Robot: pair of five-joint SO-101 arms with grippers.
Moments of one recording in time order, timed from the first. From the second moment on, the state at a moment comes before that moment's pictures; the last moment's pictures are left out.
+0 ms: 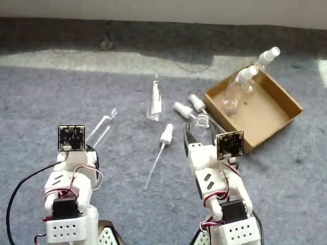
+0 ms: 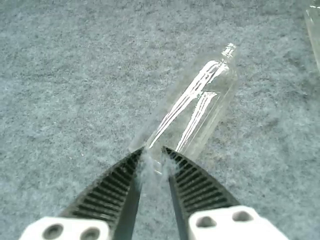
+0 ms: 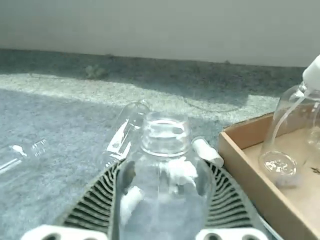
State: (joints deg) left arm -12.7 -103.8 95.9 57.1 0.3; right arm -17.6 -99.4 96.0 27.4 -1.6
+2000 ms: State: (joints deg) left arm 17.6 -34.9 36.9 74.1 -7.6; right arm -11.7 -99.4 96.0 34.0 -1.6
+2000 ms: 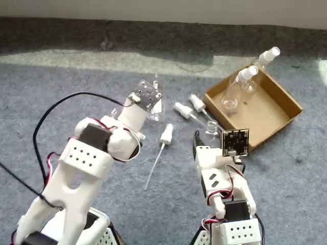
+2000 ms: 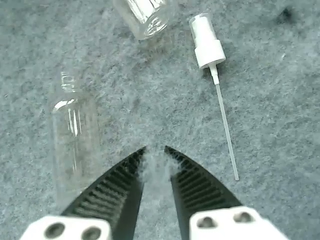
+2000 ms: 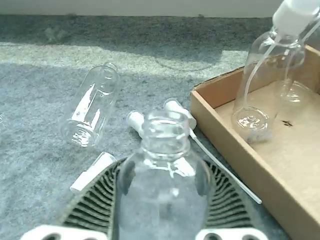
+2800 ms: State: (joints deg) left arm 26.4 -1.4 18.1 67.8 2.4; right arm -11.6 -99.4 96.0 34.0 -1.6
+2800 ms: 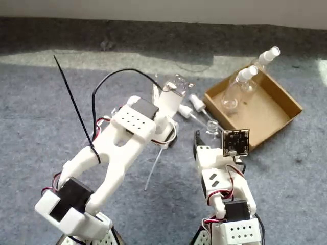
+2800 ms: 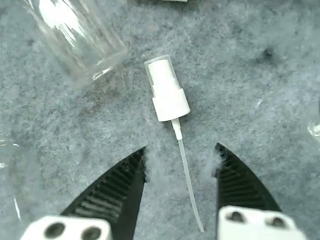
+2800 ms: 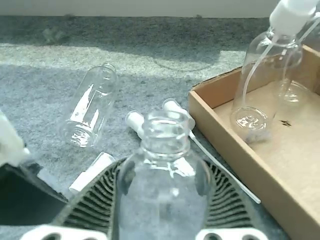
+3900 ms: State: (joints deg) left arm 27.2 12.1 18.0 51.4 7.2; right arm -11.6 -99.4 96.0 34.0 -1.6
